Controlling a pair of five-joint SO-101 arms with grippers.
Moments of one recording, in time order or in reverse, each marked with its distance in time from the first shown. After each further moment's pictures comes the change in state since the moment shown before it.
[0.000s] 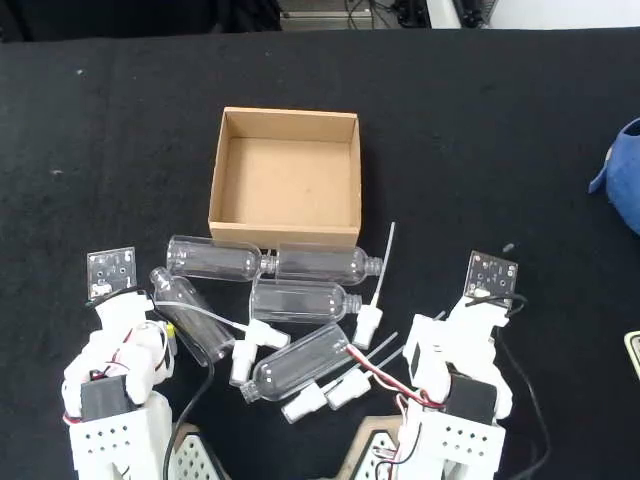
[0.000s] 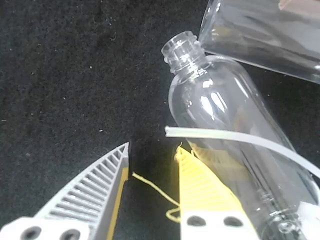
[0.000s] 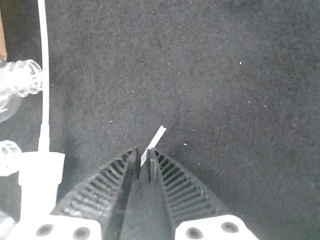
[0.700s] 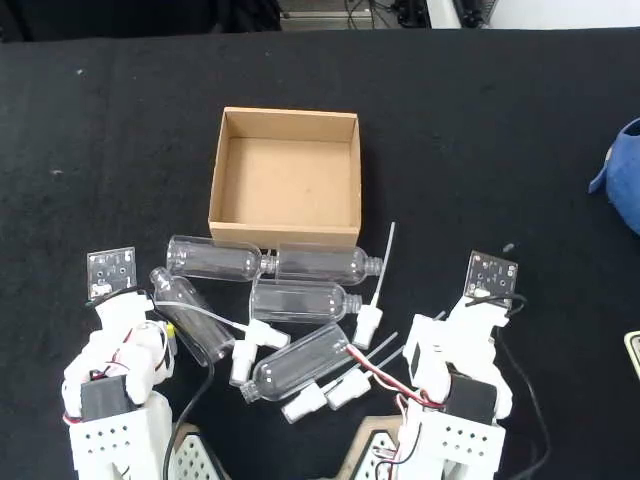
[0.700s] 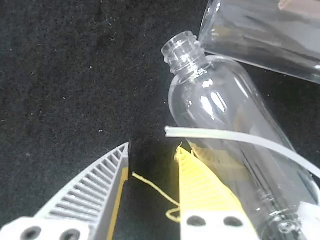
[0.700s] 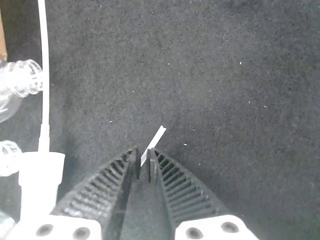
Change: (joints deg) left arm 0.0 0.0 0.0 -0.1 0.0; right arm 0.0 0.0 0.0 -1.4 0.0
